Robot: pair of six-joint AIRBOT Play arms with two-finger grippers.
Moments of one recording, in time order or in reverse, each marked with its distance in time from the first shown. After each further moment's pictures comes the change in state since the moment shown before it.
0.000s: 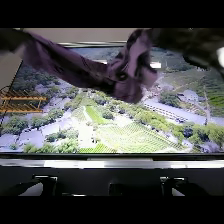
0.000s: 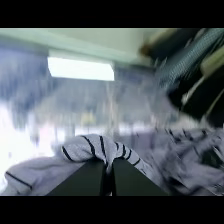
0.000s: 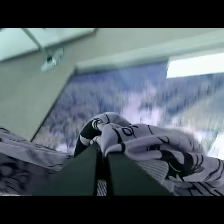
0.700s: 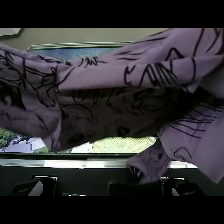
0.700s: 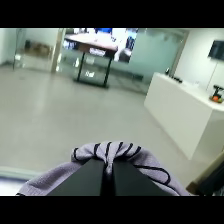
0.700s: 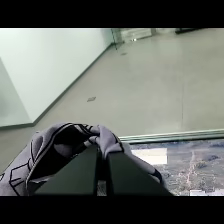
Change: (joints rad) left arm 0.101 0.403 0.179 0.439 -0.026 -0.338; right arm -0.008 0.439 0.140 -0.552 0.254 0.322
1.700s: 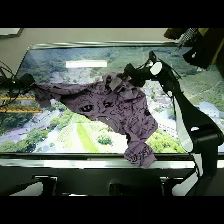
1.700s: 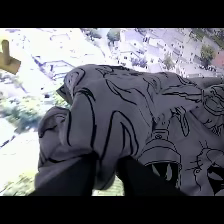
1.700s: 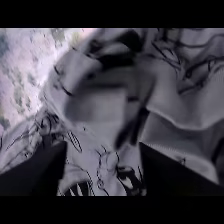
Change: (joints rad) left arm -0.038 -0.502 -0.602 0.056 -0.001 -0.035; right arm 0.070 -1.117 0.001 0.449 -0.142 0.145
